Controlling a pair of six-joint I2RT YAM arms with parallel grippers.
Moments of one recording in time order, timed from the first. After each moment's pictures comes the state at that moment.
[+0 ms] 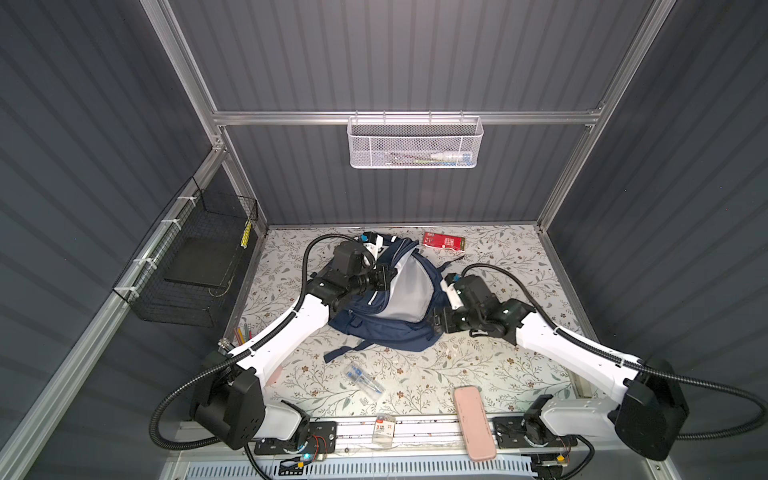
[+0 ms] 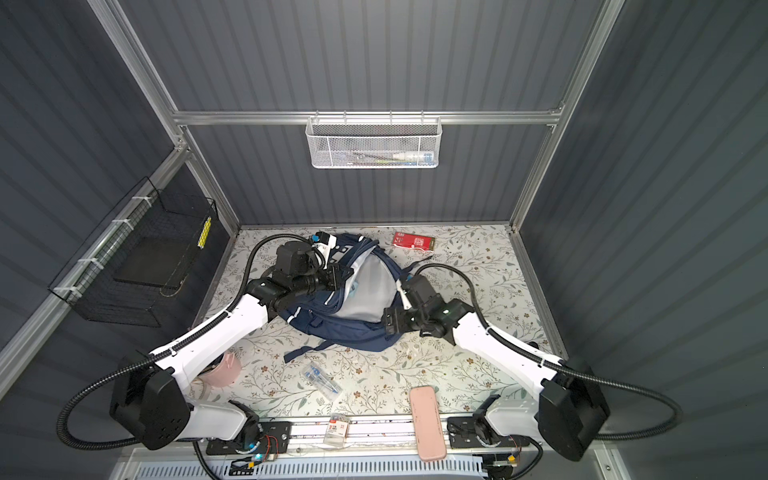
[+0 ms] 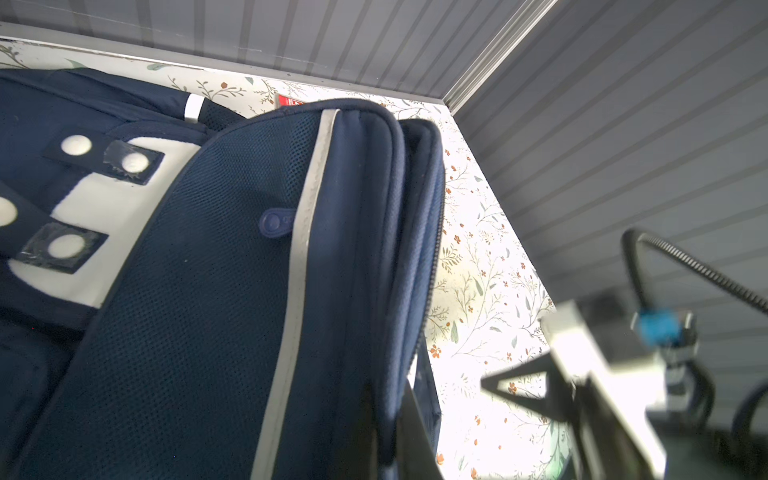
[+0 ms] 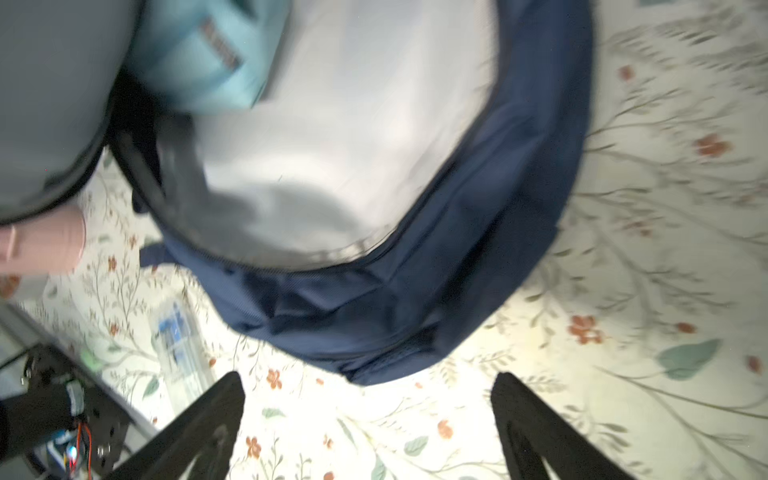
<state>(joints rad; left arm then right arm) -0.54 1.40 1.11 -0.21 0.32 -0.46 0.75 1.30 0.91 -0.53 -0.08 0.47</state>
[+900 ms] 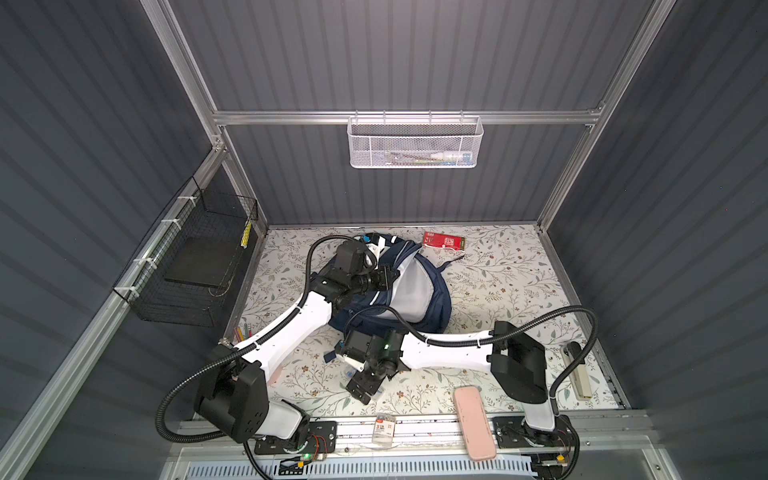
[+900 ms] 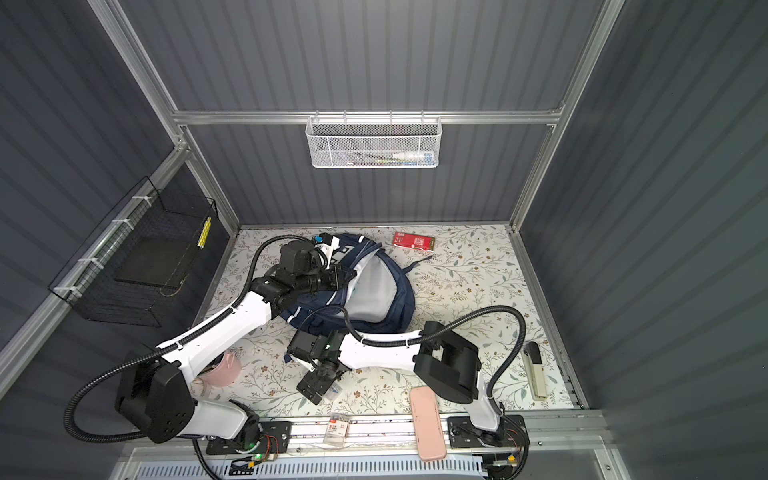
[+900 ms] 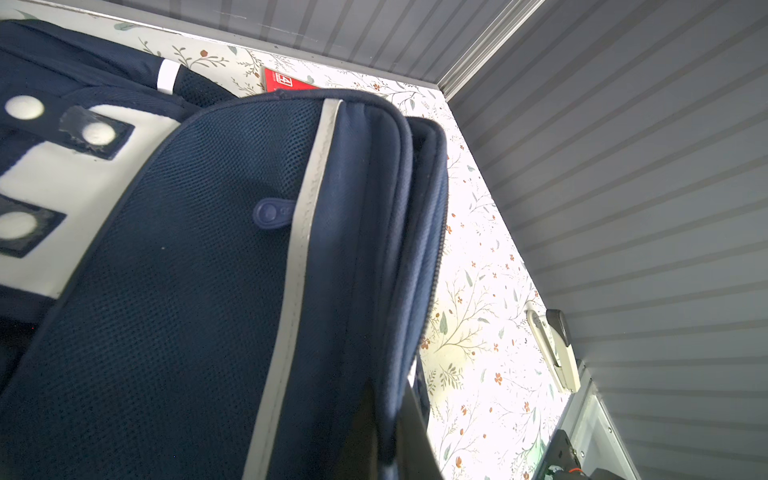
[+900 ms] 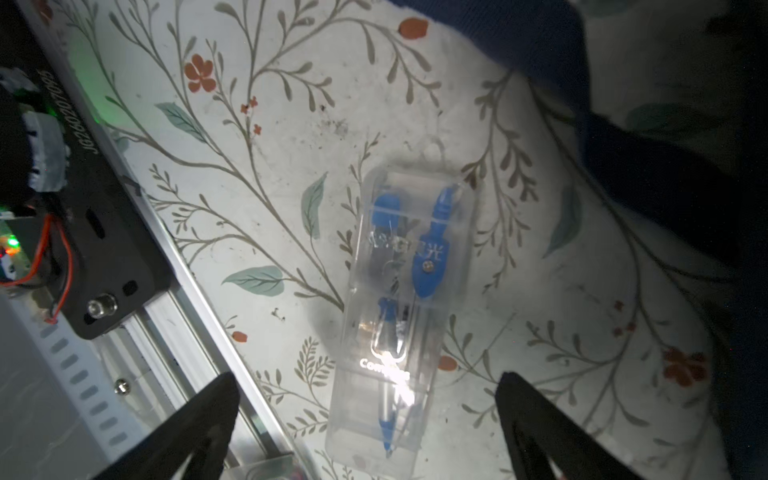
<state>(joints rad) -0.53 1.44 1.12 -0.22 0.36 -0.49 1.29 2.03 1.50 -0.70 -0.09 0.25</state>
